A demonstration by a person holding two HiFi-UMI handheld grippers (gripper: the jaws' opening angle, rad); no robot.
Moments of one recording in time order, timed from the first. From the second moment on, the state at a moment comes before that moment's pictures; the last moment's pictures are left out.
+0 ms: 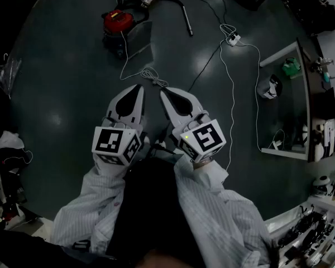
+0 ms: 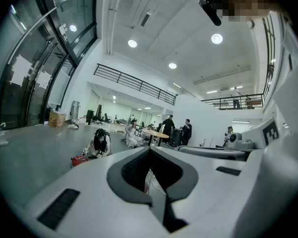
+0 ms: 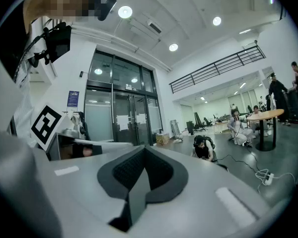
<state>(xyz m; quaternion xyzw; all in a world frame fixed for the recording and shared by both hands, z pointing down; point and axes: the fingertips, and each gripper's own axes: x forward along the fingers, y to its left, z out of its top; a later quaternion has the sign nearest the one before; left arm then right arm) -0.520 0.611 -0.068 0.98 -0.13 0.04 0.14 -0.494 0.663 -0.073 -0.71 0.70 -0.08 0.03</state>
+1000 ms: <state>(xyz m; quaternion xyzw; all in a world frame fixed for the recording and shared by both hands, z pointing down) -0.452 0.573 -0.034 0.97 -0.17 0.07 0.14 -0.417 0.652 -0.031 -0.71 0.70 -0.12 0.04</state>
